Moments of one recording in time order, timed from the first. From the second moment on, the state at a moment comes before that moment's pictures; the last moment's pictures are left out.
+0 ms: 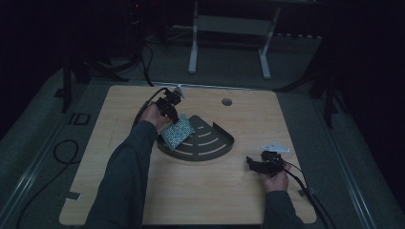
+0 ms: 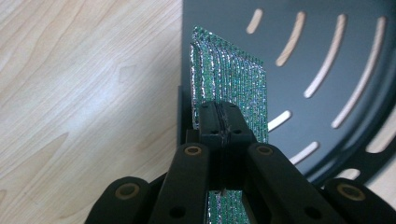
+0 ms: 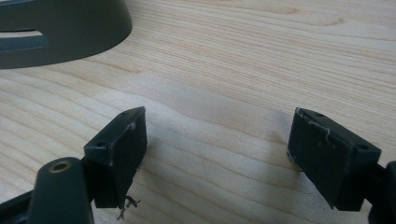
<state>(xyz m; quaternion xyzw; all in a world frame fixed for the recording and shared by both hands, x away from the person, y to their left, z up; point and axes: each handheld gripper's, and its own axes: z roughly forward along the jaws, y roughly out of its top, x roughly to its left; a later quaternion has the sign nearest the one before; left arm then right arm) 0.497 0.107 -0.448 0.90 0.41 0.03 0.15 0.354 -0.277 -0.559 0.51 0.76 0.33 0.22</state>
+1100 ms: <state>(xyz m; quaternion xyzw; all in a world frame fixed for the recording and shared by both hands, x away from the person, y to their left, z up) 0.494 0.113 -0.461 0.90 0.42 0.05 0.11 0.354 -0.277 -0.559 0.51 0.76 0.33 0.22</state>
